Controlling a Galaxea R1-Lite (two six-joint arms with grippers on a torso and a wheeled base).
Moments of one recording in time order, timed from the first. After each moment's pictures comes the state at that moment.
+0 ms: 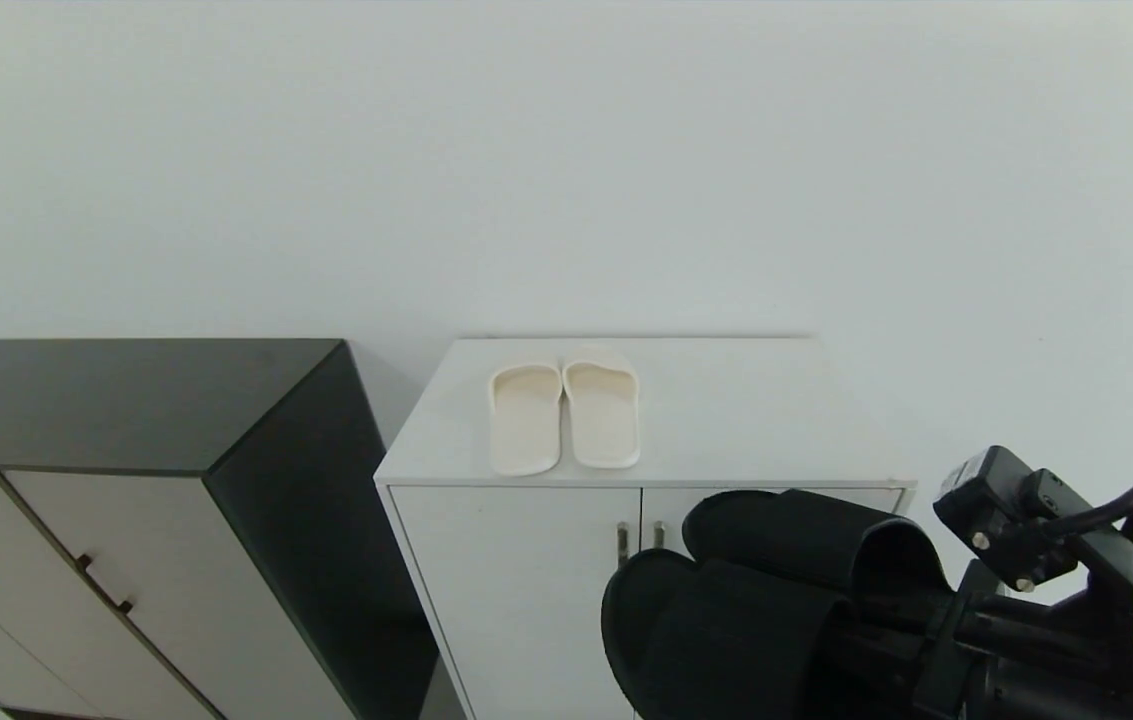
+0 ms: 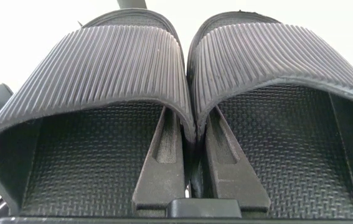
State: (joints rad) left arm 0.00 0.00 0.00 0.00 -0.03 -0.02; right arm 0.94 1.31 -0.51 -0.45 -0.13 0.13
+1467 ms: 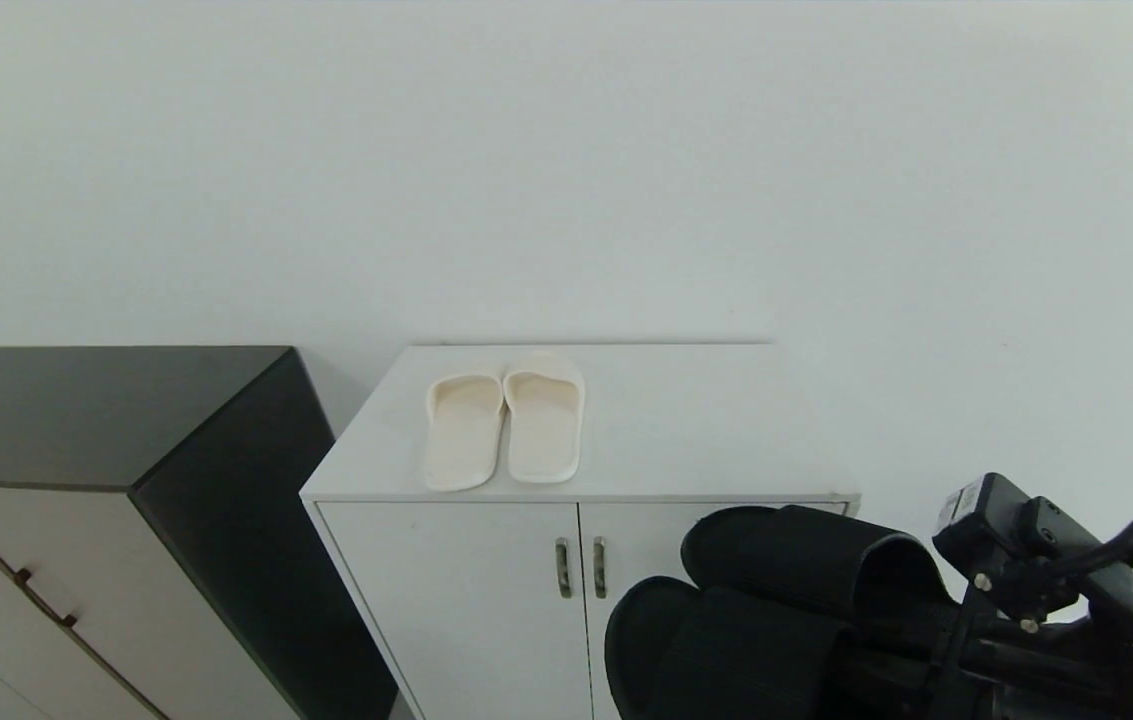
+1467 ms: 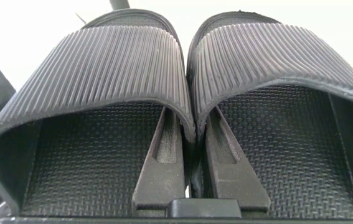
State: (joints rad) left arm 0.00 0.00 0.00 0.00 -0.03 -0.02; right arm 0.94 1.30 -0.48 -0.46 -0.09 0.08
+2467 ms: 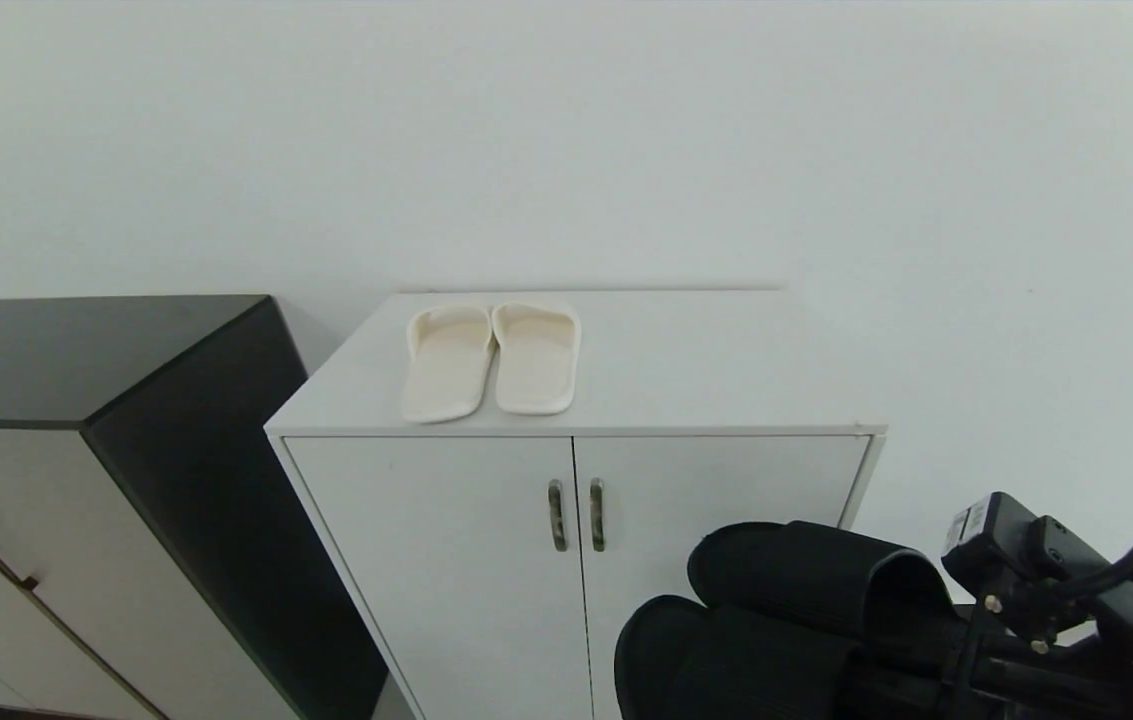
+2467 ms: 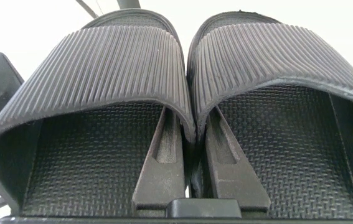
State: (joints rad) left arm 0.00 0.00 0.00 0.00 0.00 -0.01; right arm 0.94 1.29 -0.45 -0.46 -0.07 0.08
